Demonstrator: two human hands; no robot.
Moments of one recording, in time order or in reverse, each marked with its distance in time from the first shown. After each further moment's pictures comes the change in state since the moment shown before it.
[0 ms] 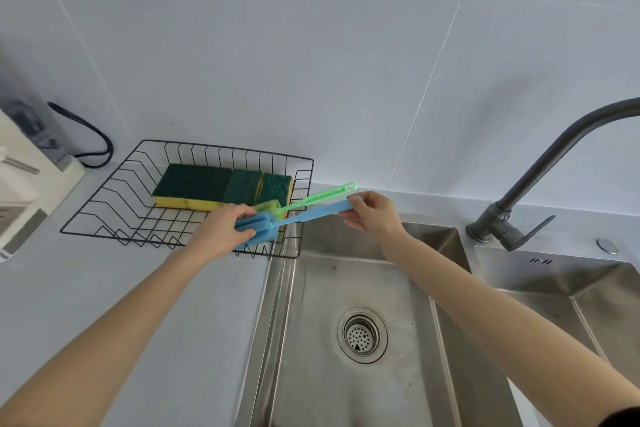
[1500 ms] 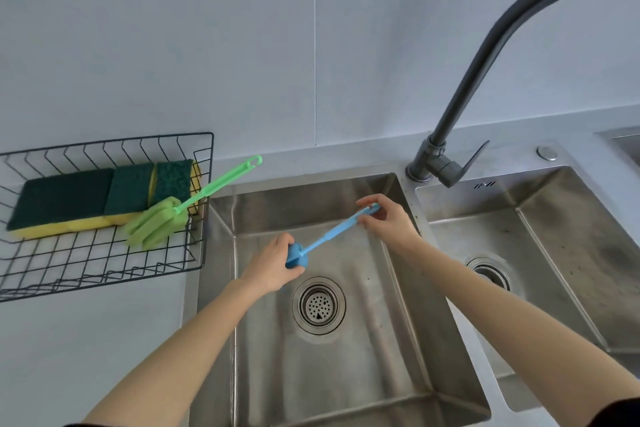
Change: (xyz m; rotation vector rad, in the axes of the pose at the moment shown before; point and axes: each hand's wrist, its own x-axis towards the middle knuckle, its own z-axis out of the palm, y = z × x) left_hand 0.027 0.107 0.181 0.083 -0.445 0.147; right_hand 0.016 0.109 -0.145 -0.260 0.093 0.013
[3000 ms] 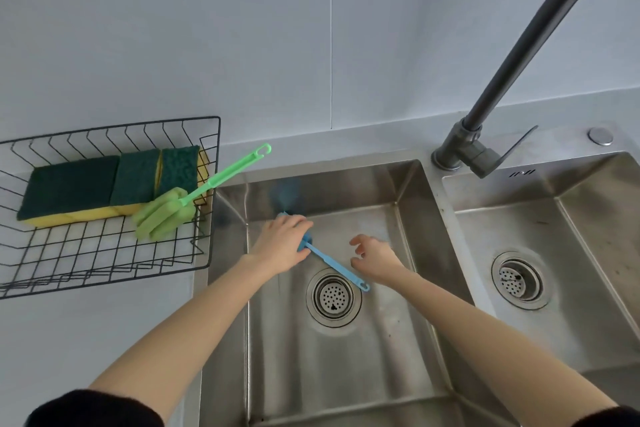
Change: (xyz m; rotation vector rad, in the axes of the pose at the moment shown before) left_hand 0.024 -0.003 -0.015 0.398 -0.083 0.088; right_hand 0.005 0.044 0.062 -0.543 -0.309 0.225
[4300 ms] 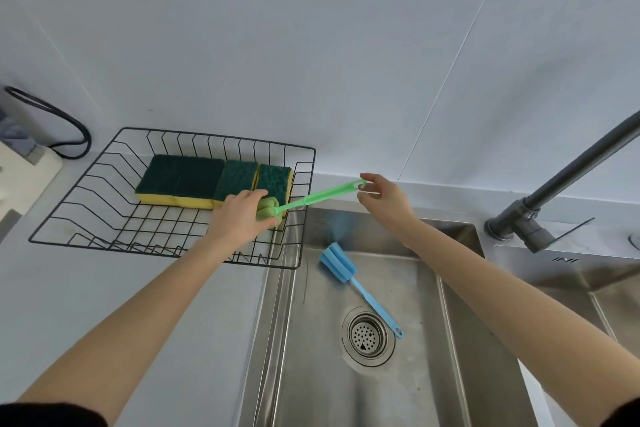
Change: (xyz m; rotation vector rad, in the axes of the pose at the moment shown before) left_hand -0.098 -0.133 -0.070 -0.260 0.389 -0.421; right_hand -0.026 -0.180 -0.056 0.295 0.275 -0.315
